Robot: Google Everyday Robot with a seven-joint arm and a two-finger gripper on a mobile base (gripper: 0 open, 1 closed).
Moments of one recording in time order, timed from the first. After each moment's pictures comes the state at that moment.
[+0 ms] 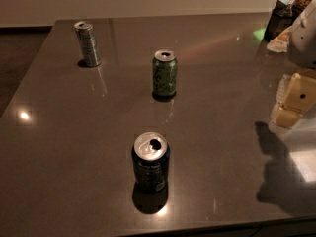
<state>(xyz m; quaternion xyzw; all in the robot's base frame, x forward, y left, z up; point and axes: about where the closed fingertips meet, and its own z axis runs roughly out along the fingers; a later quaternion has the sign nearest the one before) 0.438 -0.217 0.976 -0.60 0.78 -0.03 0.16</state>
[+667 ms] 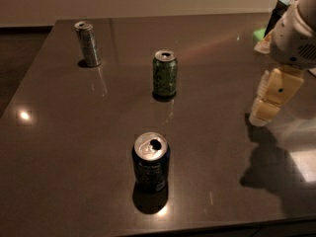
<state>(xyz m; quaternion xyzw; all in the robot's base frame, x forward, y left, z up) 0.462 -0.201 0.965 -0.59 0.79 -0.01 0.17</state>
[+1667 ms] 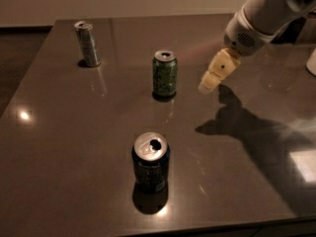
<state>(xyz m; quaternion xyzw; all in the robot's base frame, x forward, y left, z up) 0.572 -0.151 0.933 -0.51 0.83 0.05 0.23</state>
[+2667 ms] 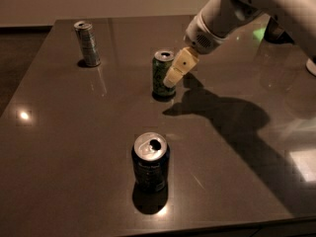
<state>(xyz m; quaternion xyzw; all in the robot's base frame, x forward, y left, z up) 0.630 -0.065 0.910 -0.55 0.78 0.11 0.28</state>
